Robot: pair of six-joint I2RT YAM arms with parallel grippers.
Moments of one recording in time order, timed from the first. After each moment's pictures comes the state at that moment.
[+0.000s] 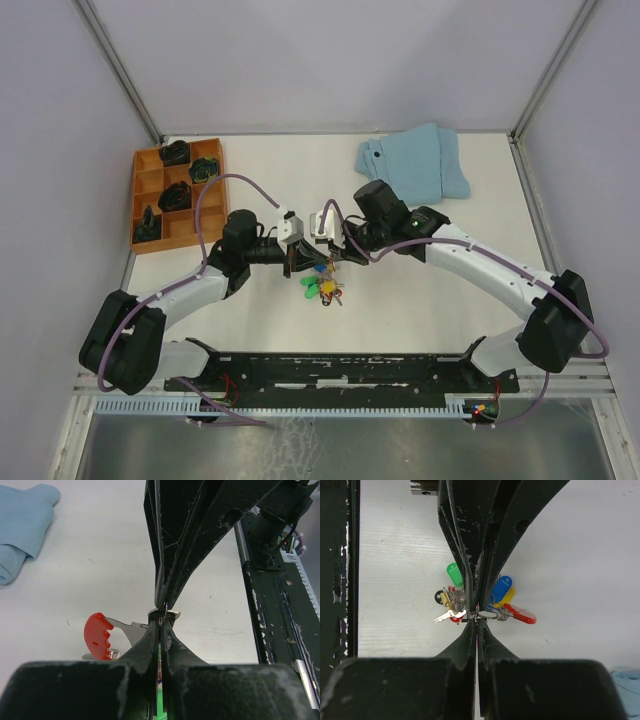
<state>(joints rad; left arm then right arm) -0.47 1.29 0.56 0.51 1.02 0.16 0.77 1.45 1.23 -0.58 -0.51 -0.67</state>
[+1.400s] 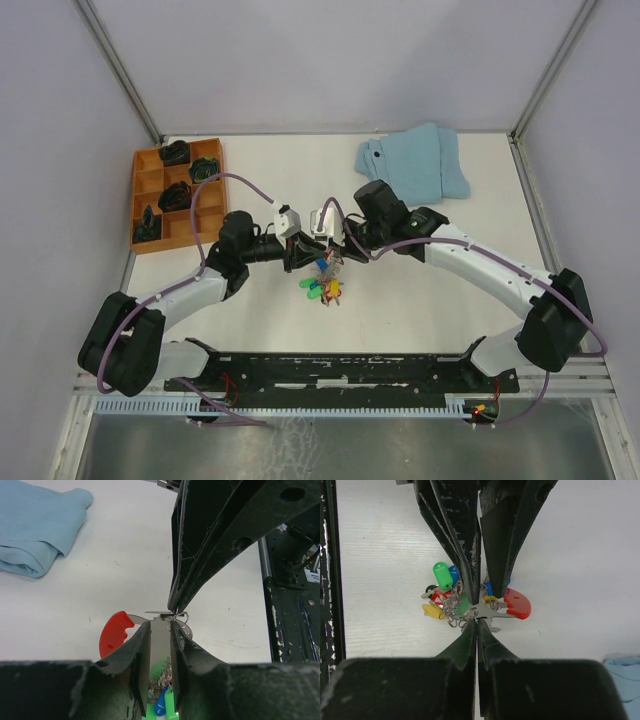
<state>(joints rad) -0.47 1.28 0.54 0.59 0.91 0.08 0.78 1.46 1.20 -0.54 -0.44 -0.64</state>
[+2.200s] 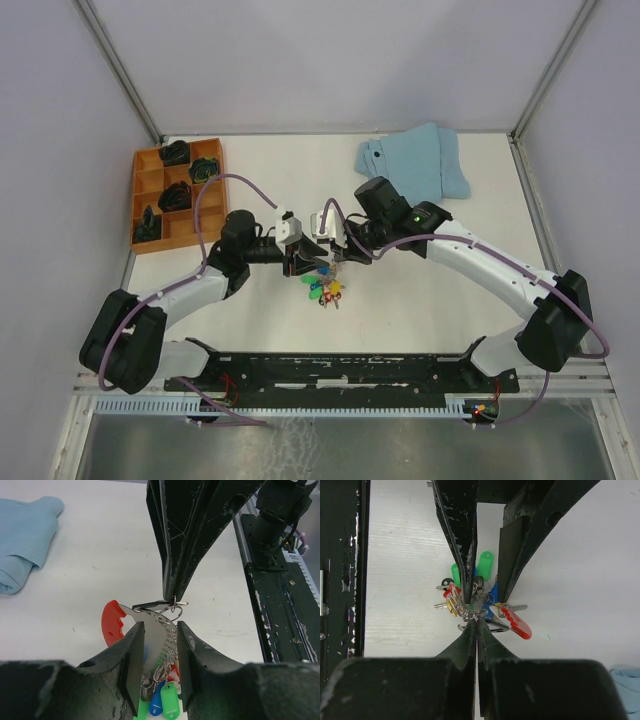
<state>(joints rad) -0.47 1.29 0.55 0.56 1.03 0.16 0.78 1.46 1.28 -0.68 -0.52 -0.71</state>
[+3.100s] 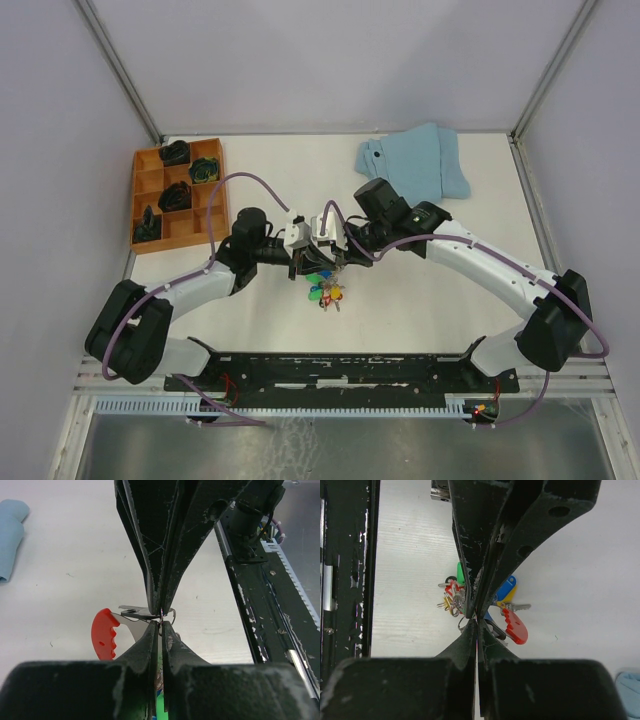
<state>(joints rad) -0.52 1.36 0.60 0.51 1.10 0.22 0.78 1.46 1.28 -0.70 -0.54 -0.72</state>
